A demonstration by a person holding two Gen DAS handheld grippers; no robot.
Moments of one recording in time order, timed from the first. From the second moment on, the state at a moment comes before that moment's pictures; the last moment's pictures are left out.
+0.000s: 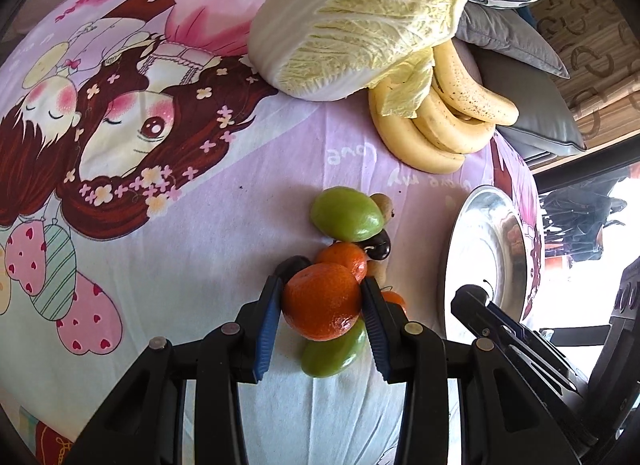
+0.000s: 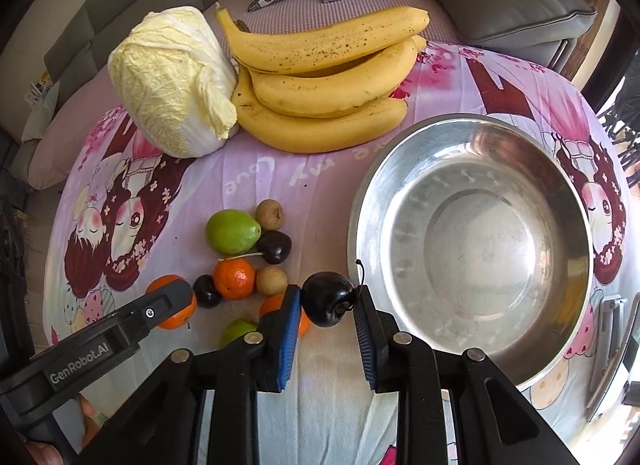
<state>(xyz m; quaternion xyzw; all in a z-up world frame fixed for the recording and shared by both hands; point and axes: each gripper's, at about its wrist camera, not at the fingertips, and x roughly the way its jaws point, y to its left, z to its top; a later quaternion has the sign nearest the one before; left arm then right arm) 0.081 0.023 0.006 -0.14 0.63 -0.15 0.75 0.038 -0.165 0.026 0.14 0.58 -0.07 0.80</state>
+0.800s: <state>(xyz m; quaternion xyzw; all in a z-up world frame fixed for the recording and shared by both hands) 0.091 -0.152 0.007 -0.03 0.66 -0.21 0.72 0.010 -0.321 -0.007 0.21 0.57 -0.23 0.76</state>
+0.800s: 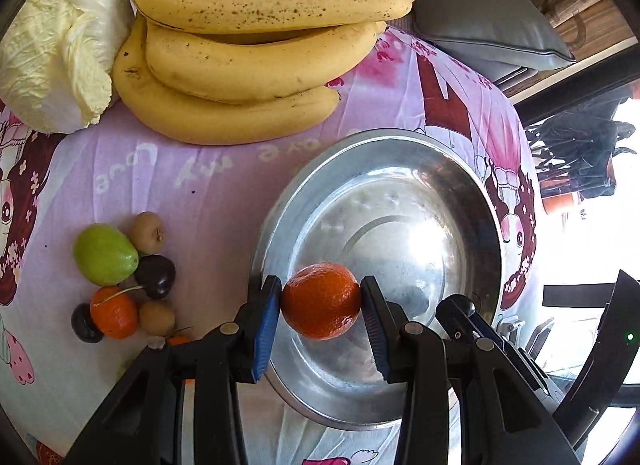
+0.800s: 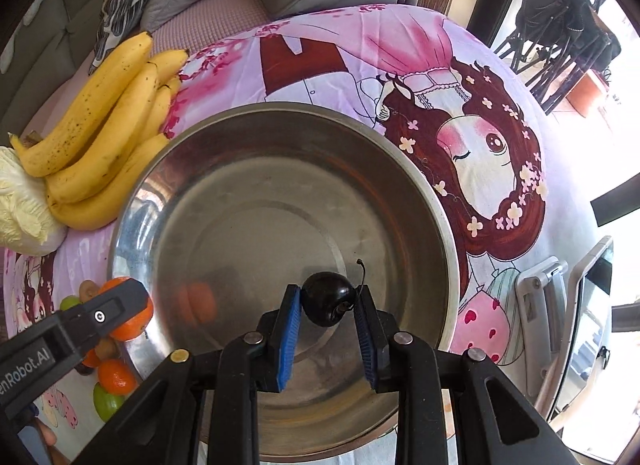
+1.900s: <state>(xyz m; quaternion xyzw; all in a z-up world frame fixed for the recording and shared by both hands) 0.098 0.037 0.037 -0.09 0.60 -0.08 0.79 0.038 -0.240 -0.004 0.18 0.59 -0.11 0.78</state>
